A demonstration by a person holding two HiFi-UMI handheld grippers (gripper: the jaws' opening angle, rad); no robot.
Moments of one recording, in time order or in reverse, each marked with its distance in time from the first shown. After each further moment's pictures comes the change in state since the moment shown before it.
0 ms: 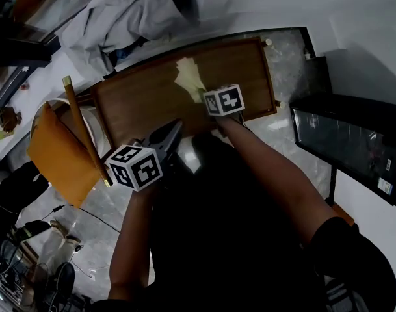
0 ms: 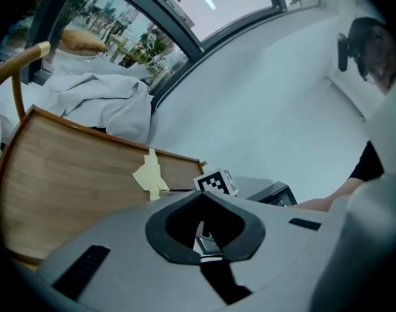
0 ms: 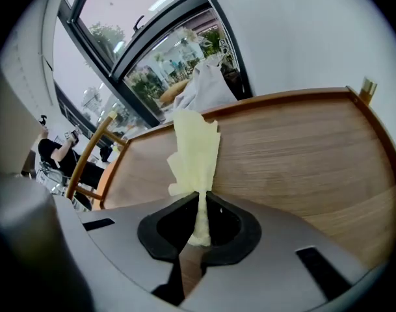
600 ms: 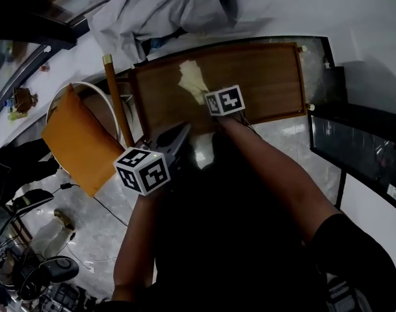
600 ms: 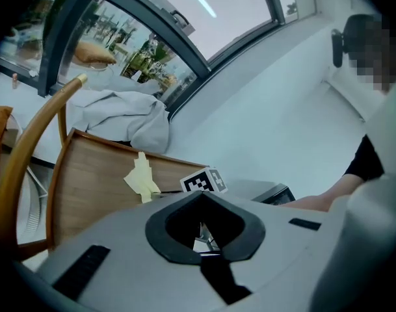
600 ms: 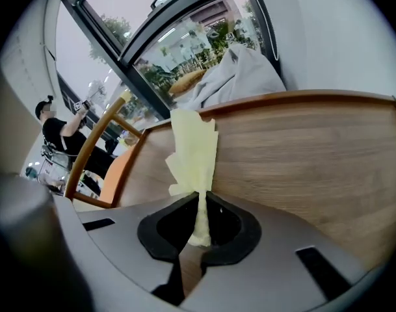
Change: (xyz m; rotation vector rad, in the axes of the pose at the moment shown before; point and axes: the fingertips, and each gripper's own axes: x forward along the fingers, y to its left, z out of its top) left arm -0.105 0.044 0.014 0.005 -0.040 0.041; right arm 0.063 0.119 0.006 -0.044 0.056 0.034
